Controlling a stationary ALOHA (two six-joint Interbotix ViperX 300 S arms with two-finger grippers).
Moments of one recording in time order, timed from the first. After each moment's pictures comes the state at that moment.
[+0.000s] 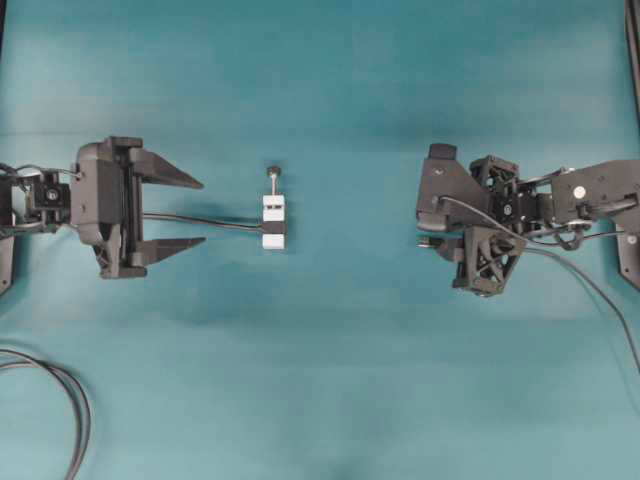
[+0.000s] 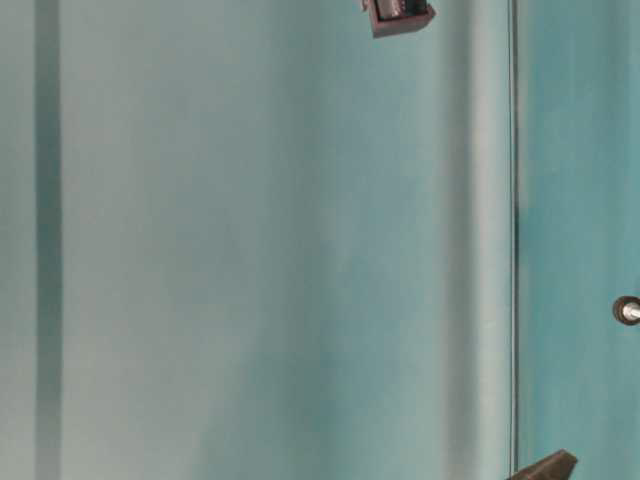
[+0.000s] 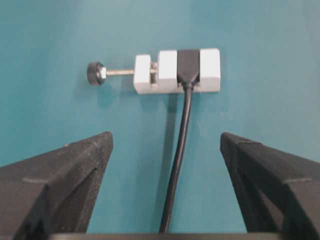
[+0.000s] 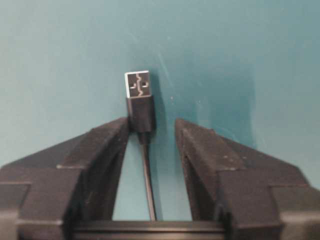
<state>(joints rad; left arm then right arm) 0.09 -0.14 1.22 -0.02 -0.54 0.18 -0.01 -0.07 0.97 -0.04 0.17 0.26</state>
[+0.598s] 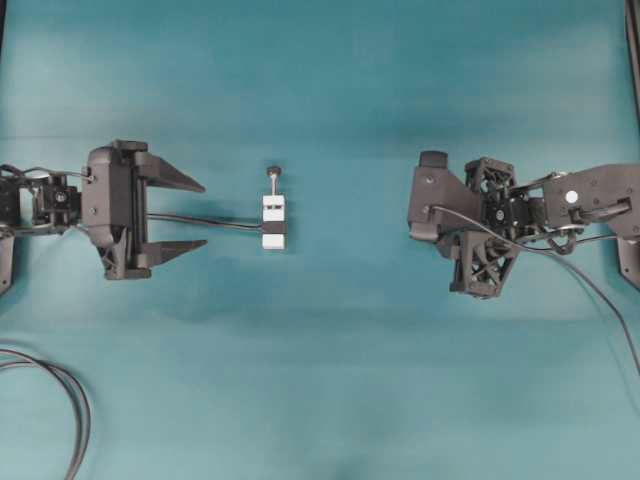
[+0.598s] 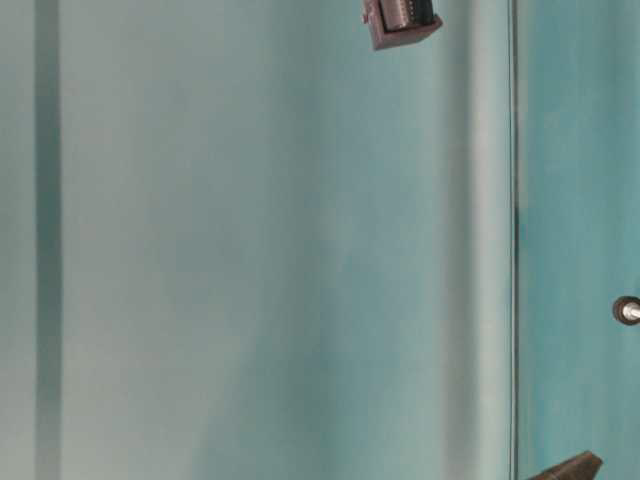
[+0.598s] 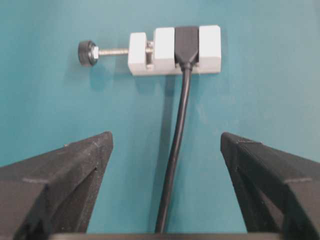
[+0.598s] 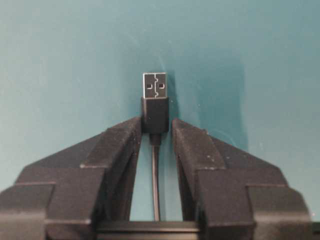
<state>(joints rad) 0.09 -0.10 1.21 -0.02 -0.54 0.18 0.01 -0.05 0.93 -0.07 0.23 0.25</state>
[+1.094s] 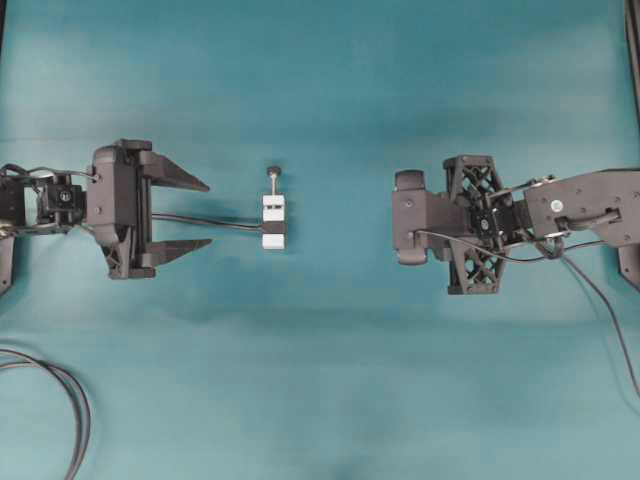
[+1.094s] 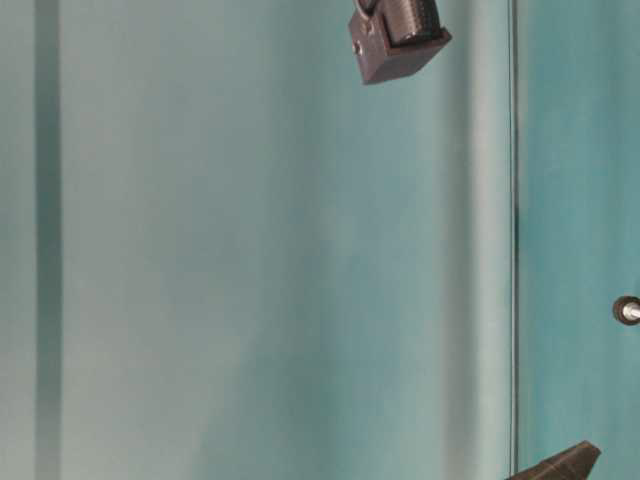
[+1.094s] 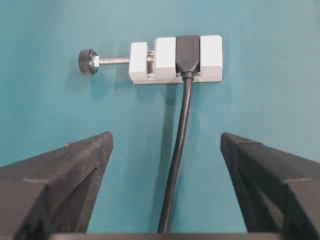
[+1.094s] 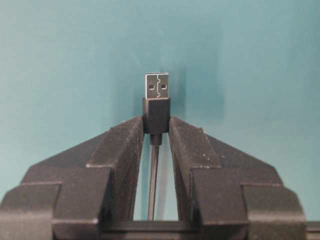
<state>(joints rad) 0.09 -0.08 1.19 -0.02 -0.54 0.18 0.03 -0.03 0.85 -0.26 0.35 0.21</state>
